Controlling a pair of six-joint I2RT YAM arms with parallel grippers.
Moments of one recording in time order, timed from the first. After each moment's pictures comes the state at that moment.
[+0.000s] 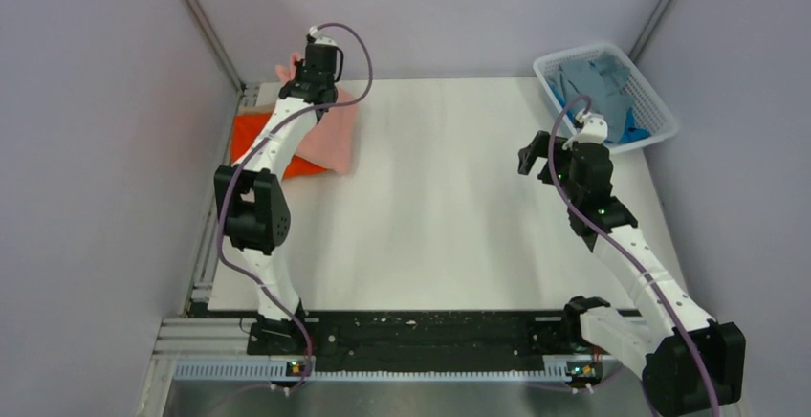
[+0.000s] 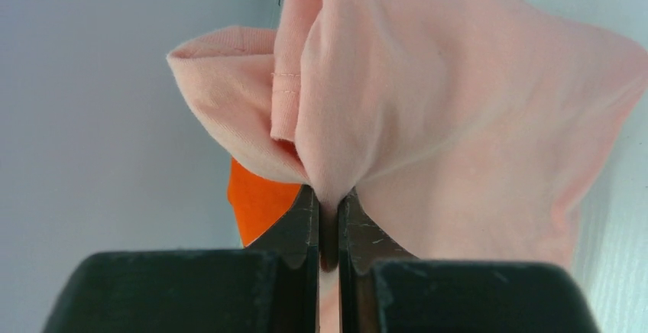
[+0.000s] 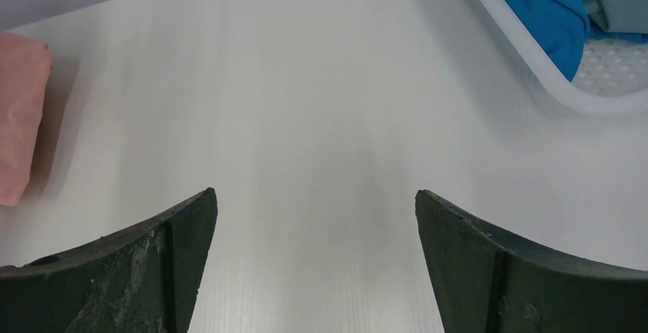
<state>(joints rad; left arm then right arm) -0.21 1.93 1.77 -0.48 -0.65 0.18 0.21 0.97 0.69 -0.05 0.12 0.34</state>
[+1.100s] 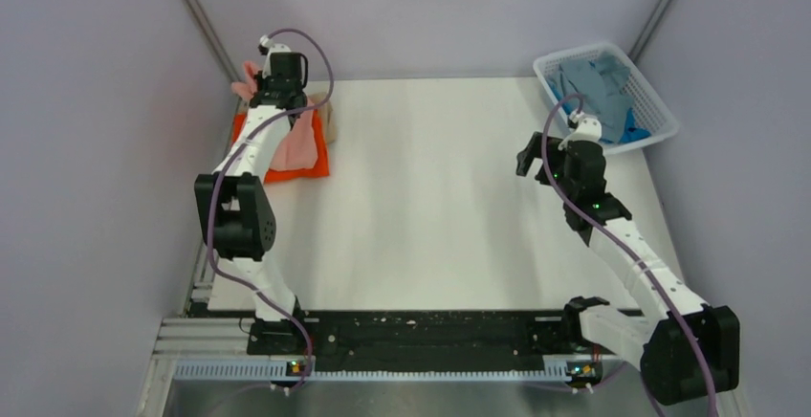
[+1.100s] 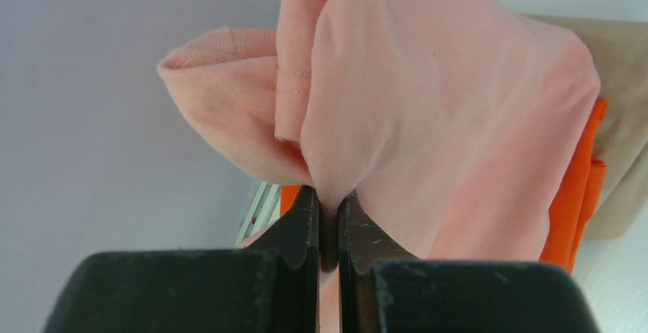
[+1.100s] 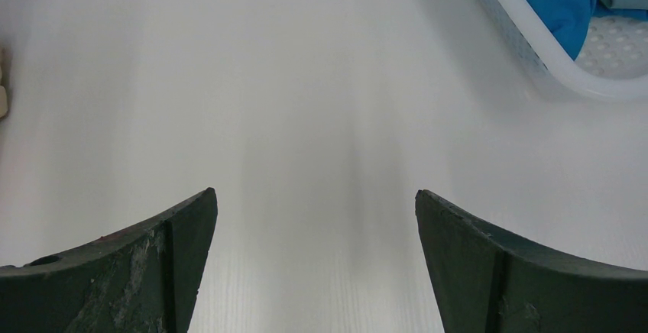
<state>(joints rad) -0.06 1.83 1.65 -0.43 -0.70 0.05 0.21 1.03 0.69 -0.04 0.13 0.33</state>
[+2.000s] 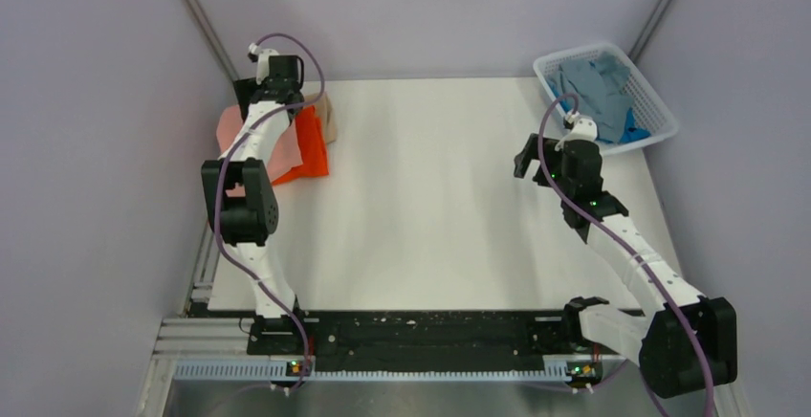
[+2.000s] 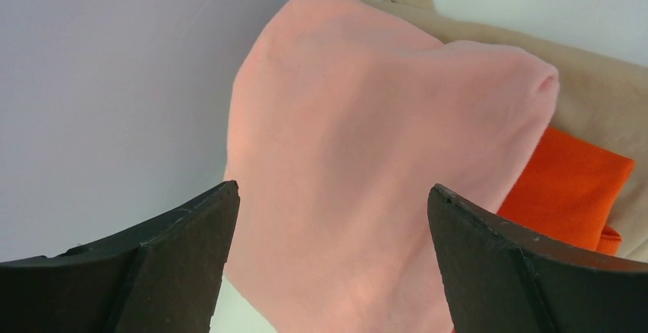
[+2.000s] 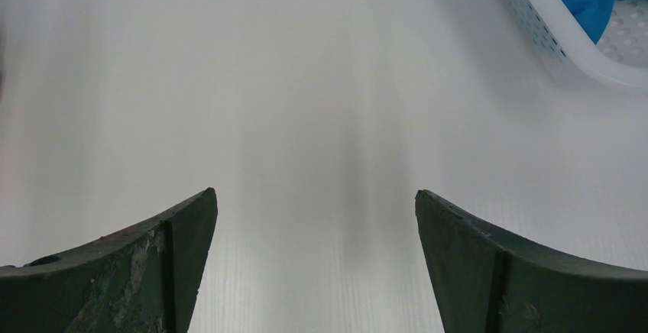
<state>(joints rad) -0.01 1.98 1.70 -0.41 -0.74 -0.11 0.21 1.07 0.70 -0.05 0.11 0.33</state>
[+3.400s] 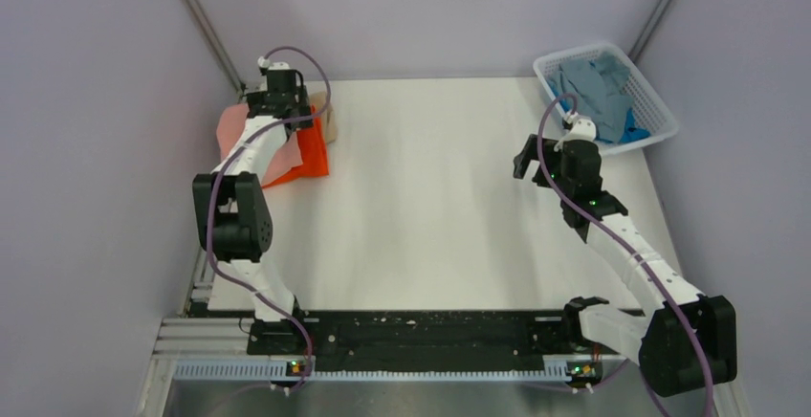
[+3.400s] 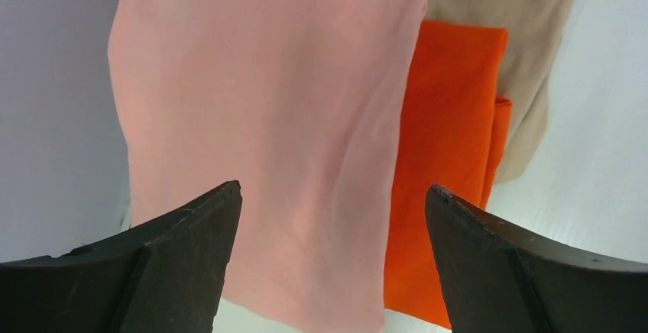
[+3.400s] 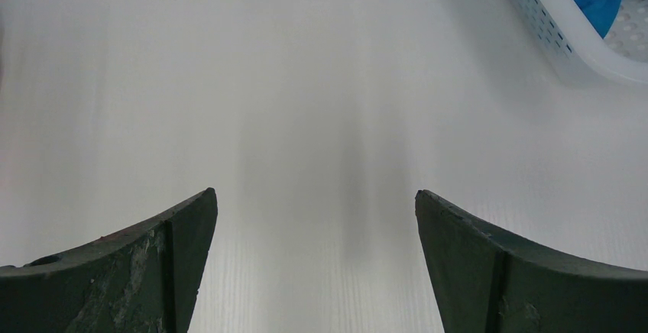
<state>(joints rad) -0.01 1.82 1.50 -0.36 -0.41 -0.13 0.21 1.08 0.70 -0.05 0.10 0.33</state>
